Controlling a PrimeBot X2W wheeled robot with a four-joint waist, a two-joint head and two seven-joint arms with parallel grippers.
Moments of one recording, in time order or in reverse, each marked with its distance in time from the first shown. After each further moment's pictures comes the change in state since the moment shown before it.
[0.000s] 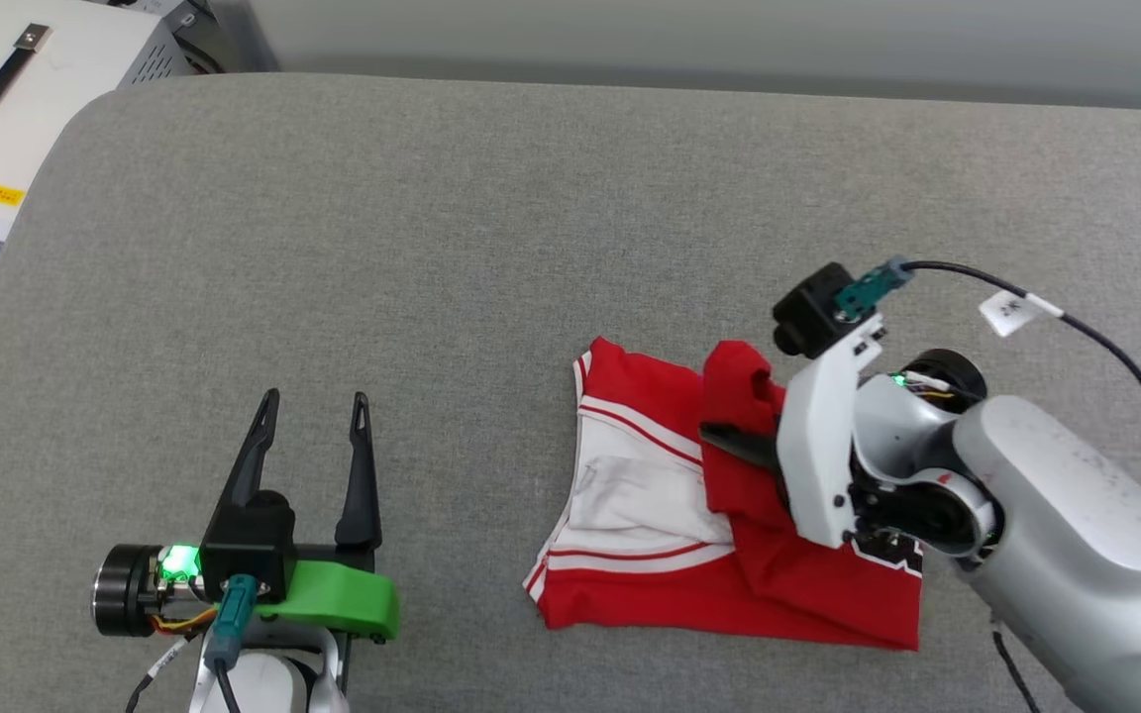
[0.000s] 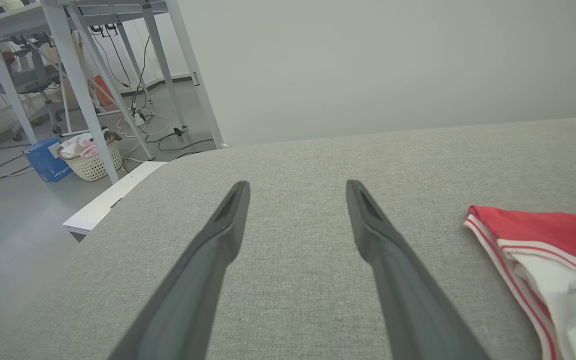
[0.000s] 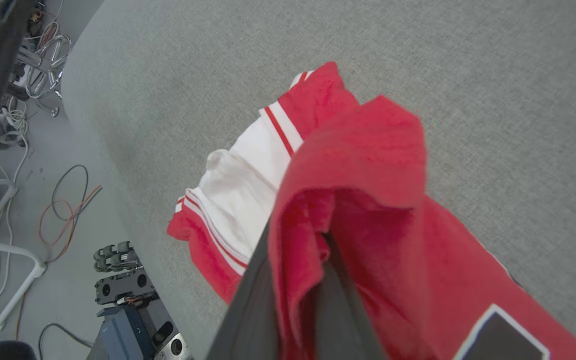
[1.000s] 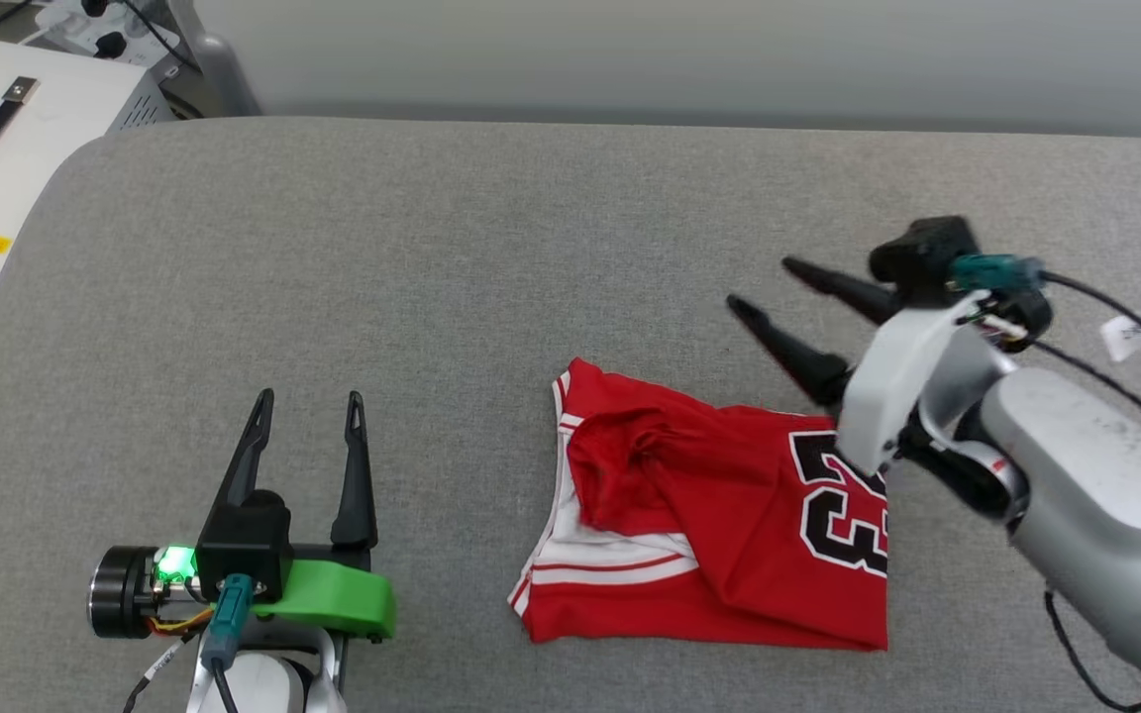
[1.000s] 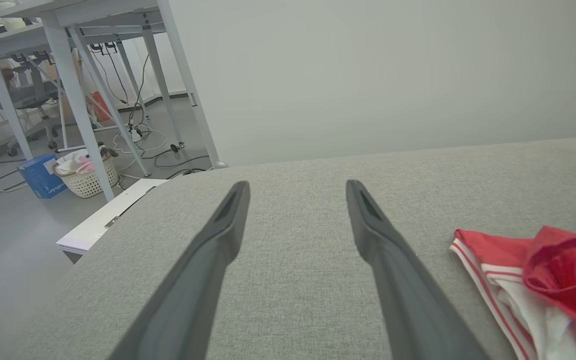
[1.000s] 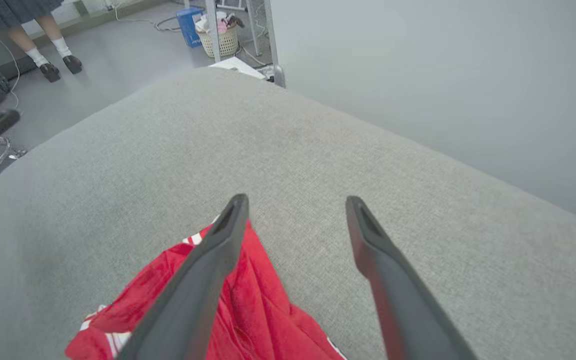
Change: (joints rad) left arm -0.005 -0.006 0.012 0.006 0.006 -0.002 0.000; right arm -0.115 -0.039 0.128 0.202 -0.099 0.000 -0.633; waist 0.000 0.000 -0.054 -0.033
